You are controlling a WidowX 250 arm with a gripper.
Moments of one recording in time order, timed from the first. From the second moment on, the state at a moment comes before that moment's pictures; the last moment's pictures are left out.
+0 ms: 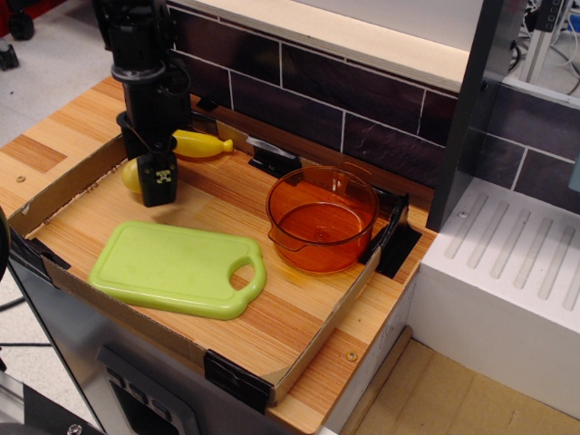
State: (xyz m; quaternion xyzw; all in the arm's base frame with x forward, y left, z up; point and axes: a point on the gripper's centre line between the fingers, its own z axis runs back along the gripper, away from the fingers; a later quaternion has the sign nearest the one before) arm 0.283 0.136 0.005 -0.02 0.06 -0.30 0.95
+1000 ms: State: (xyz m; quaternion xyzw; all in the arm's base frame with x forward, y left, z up) arm 0.287 0.080 0.101 -0.09 0.02 -0.28 0.96
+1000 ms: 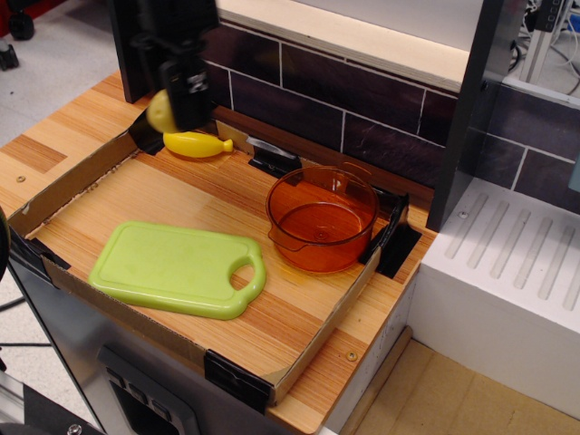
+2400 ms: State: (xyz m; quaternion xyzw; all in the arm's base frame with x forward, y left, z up) arm 0.310 0.005 0.095 -0.09 0.01 -0.25 0.97
